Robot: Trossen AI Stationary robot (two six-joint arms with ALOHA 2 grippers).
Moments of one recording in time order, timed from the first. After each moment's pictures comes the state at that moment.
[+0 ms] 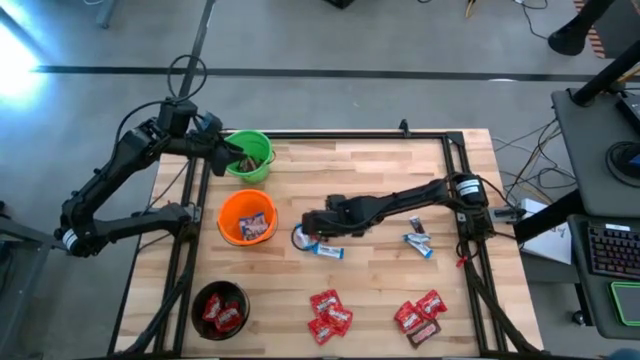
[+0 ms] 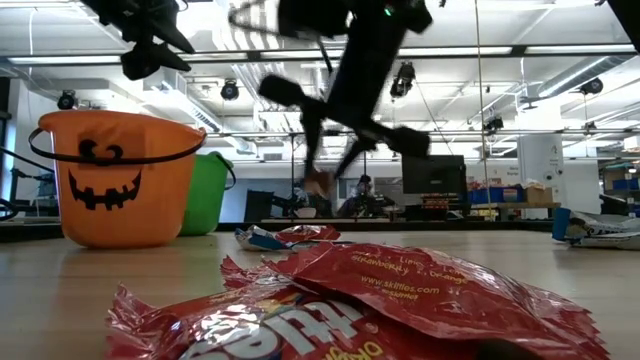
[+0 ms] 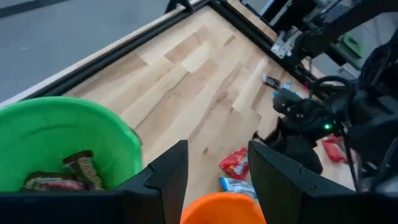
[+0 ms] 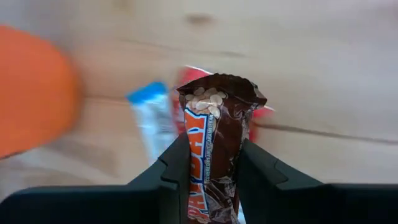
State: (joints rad) left arm 0.85 0.89 1.09 -0.88 0.50 -0.13; right arm 0.08 2.03 1.56 -0.67 0.21 1.58
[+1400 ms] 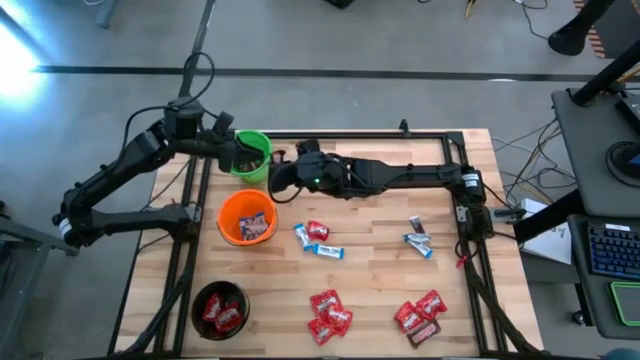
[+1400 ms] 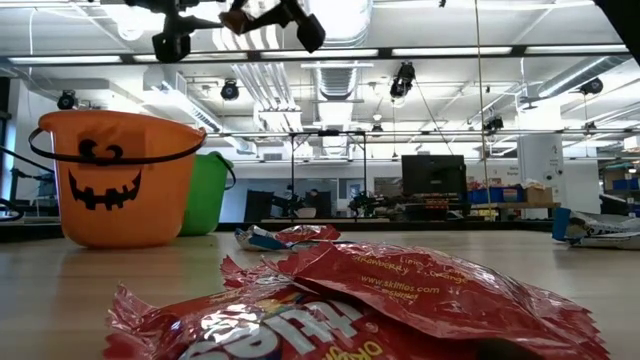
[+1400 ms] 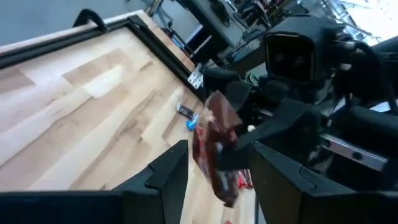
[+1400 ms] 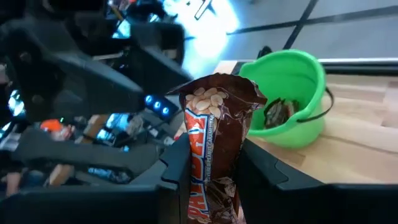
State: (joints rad) left arm 0.66 0.92 1.08 -0.54 0.61 -0.54; right arm -0.02 2.03 2.02 -0.37 0.45 0.95
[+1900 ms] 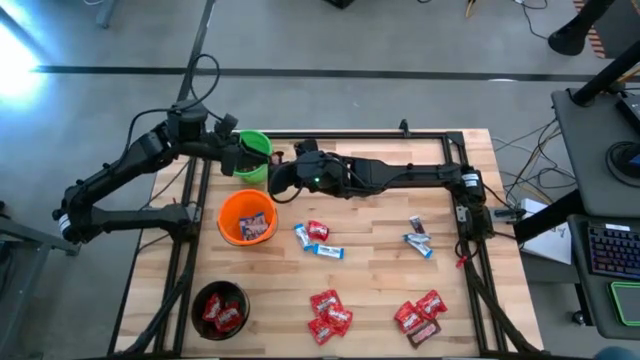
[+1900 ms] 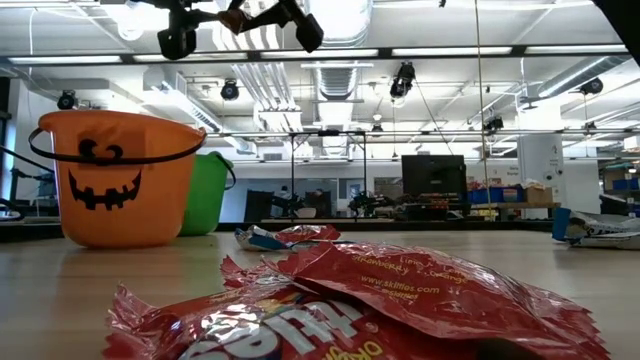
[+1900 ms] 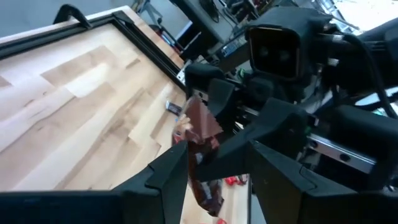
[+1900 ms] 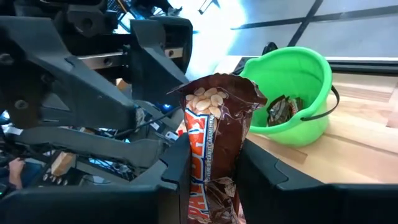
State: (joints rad) left arm 0.59 0.94 1.08 -0.50 0.59 -0.57; right arm -0.02 2.03 2.03 -0.37 0.42 0.92
